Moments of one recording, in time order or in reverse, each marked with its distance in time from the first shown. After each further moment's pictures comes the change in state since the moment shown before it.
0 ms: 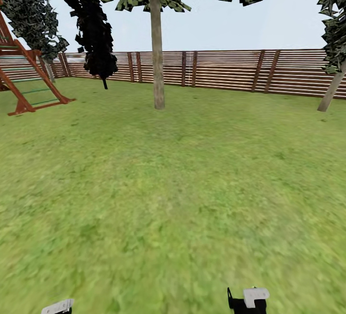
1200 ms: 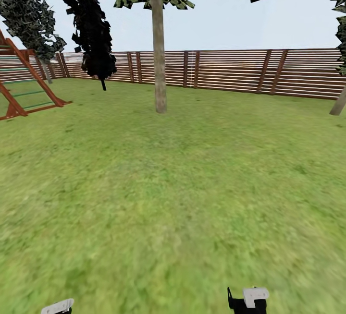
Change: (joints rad) left arm 0.000 0.001 0.000 0.000 0.000 0.000 0.000; right arm 0.000 0.000 0.000 0.000 0.000 0.000 0.000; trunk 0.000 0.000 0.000
